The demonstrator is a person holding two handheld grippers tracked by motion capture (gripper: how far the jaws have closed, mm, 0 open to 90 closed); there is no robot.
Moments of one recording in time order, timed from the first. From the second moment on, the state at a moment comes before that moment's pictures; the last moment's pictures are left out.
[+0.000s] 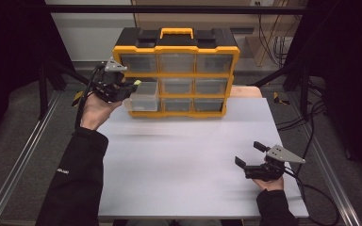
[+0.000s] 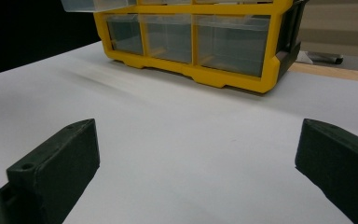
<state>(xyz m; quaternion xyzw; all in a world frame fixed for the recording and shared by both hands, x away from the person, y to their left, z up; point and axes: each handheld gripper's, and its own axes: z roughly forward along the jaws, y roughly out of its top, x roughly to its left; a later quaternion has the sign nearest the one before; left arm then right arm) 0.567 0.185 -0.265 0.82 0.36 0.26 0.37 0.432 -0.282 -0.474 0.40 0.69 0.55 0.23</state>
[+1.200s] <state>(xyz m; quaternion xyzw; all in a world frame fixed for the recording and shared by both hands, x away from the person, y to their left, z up) 0.612 0.189 -0.275 0.81 0.38 0.25 0.36 0.432 -0.282 -0.475 0.40 0.69 0.56 0.23</state>
